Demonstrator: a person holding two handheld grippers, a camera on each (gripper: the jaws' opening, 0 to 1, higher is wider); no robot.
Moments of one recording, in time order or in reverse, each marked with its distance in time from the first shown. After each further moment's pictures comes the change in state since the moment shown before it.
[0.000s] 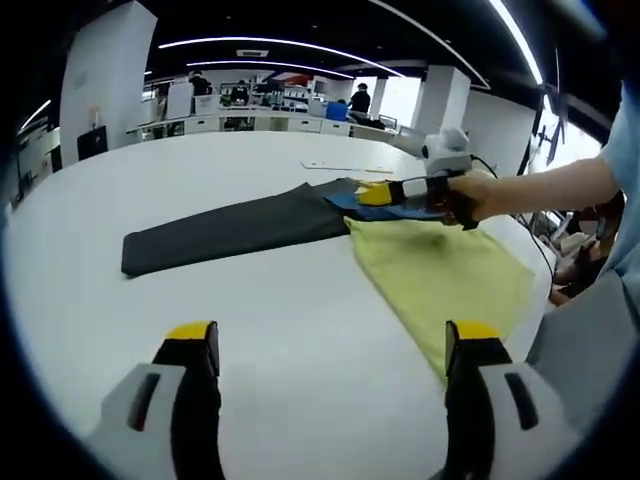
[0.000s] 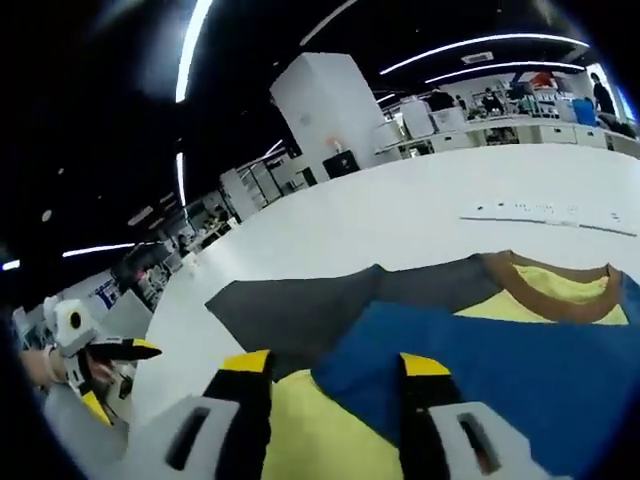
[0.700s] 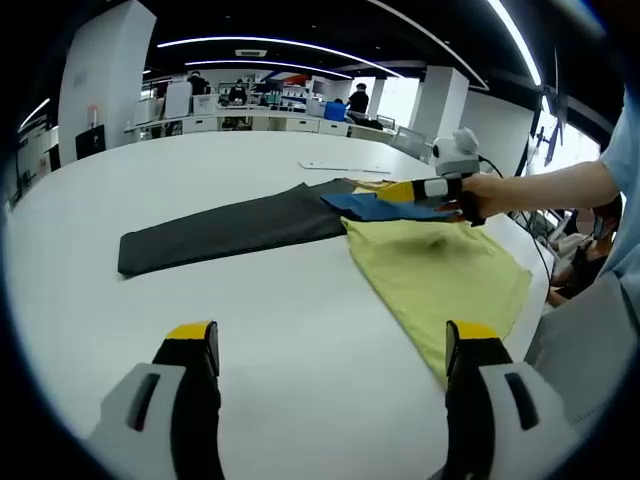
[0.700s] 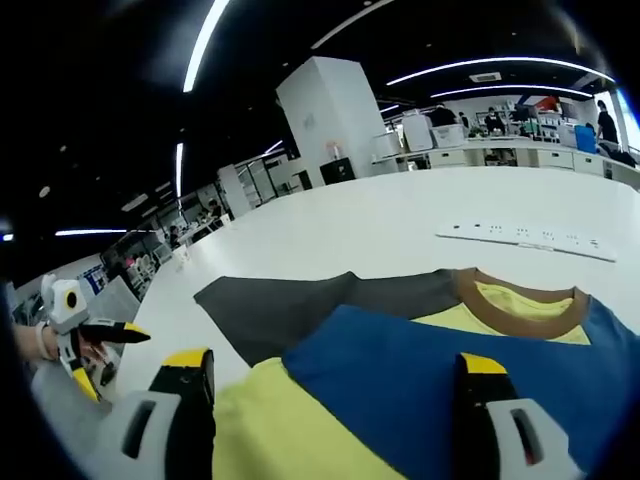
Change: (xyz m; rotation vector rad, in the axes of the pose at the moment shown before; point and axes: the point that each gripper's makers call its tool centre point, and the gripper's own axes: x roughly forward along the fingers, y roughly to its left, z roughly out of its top) left arm 0.000 -0.002 0.001 -0.005 -0.002 -0.011; right arm -0.027 -0.023 0.001 -0.056 -0.010 -0.059
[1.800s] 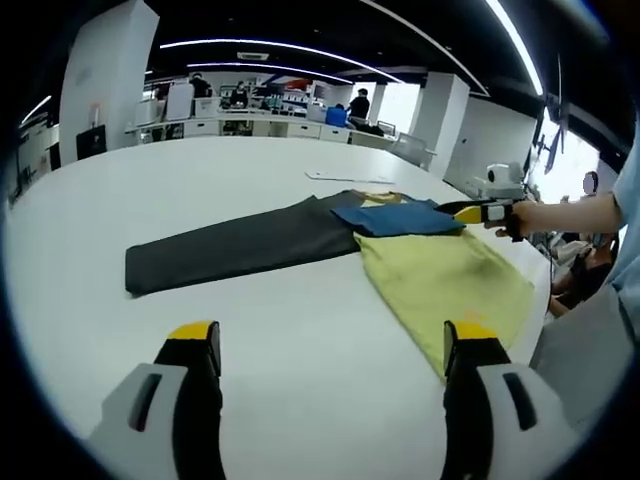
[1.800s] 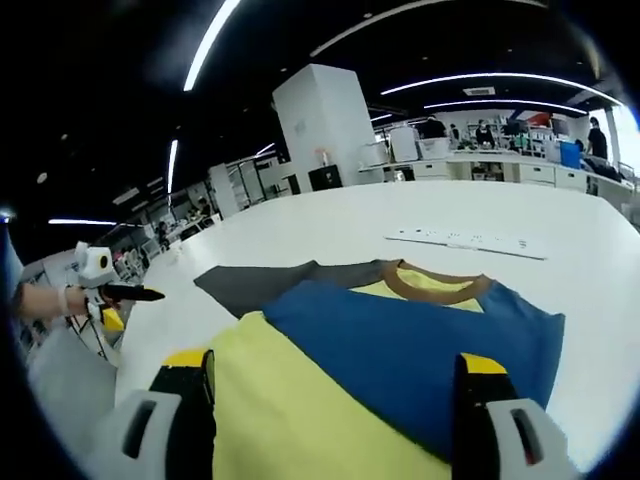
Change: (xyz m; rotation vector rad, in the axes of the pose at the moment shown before) left arm 0.004 0.024 0.023 -0.036 -0.042 -0.013; right arm -0.104 -0.037 -0.021 -0.026 -0.019 -0.072
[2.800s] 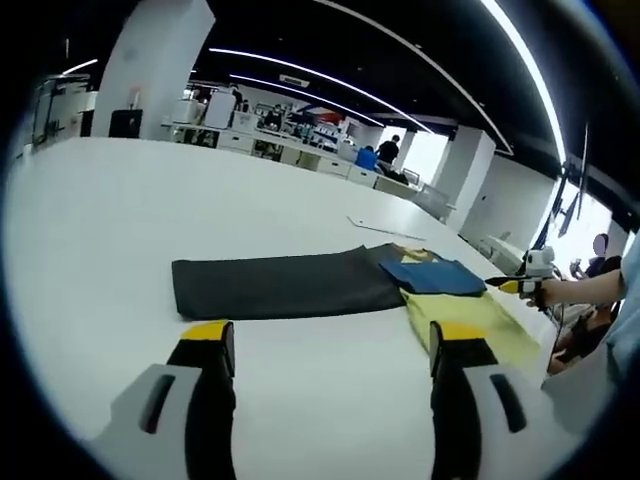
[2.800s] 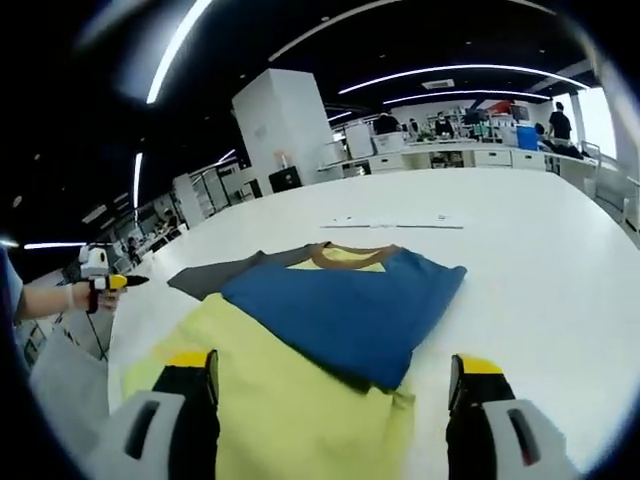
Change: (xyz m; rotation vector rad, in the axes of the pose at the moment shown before) left arm -0.016 0.077 0.030 -0.150 -0.149 0.062; right arm -0.070 -0.058 -0.030 0.097 0.003 -0.142
